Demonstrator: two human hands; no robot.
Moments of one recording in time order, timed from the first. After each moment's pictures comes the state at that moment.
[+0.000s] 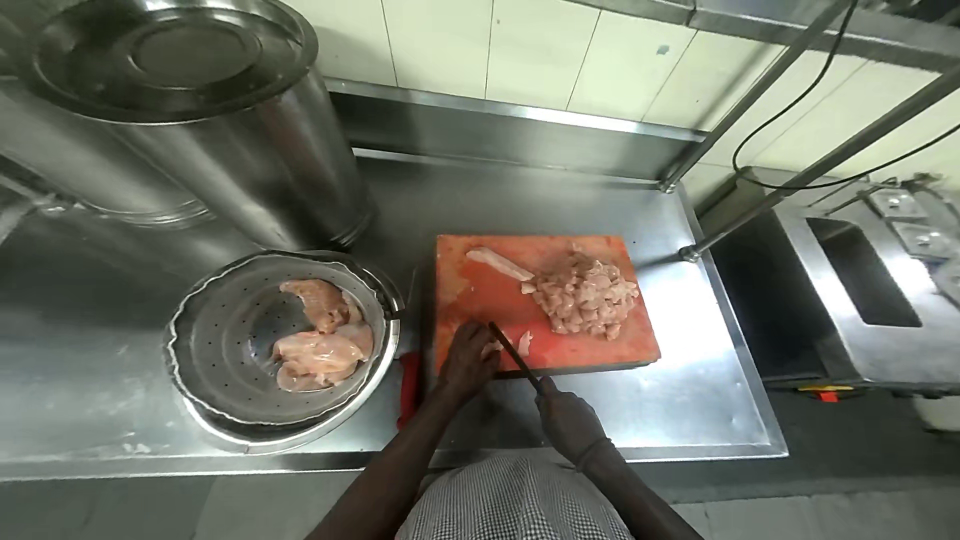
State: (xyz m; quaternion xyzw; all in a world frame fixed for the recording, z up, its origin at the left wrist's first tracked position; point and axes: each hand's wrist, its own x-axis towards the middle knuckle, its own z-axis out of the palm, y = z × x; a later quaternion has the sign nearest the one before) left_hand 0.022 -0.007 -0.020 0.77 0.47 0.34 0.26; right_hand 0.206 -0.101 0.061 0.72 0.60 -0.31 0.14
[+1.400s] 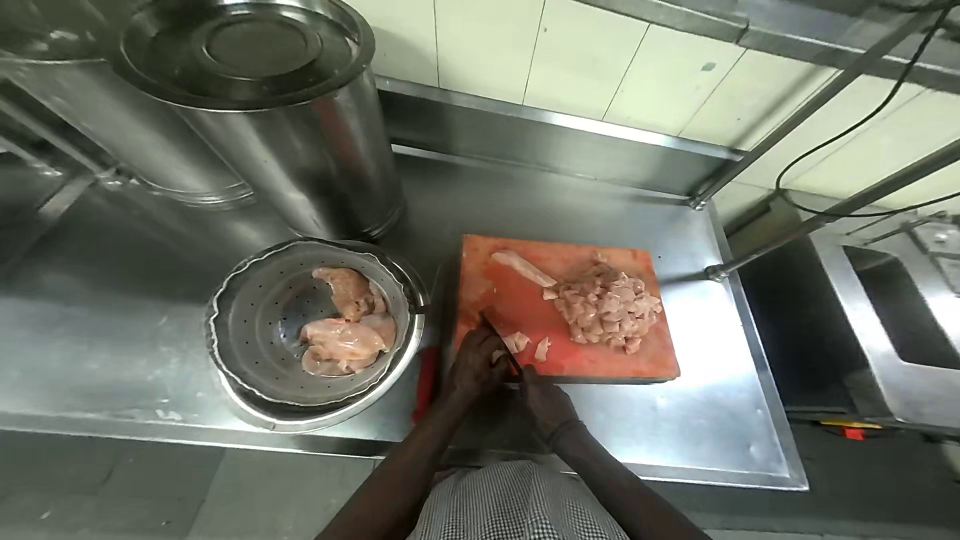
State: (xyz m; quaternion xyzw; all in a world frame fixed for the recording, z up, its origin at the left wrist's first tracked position) left_hand 0.008 -0.019 -0.022 0.76 0.50 0.34 0.23; right_hand 0.162 -0.068 0.031 0.69 0.65 -0.29 0.13
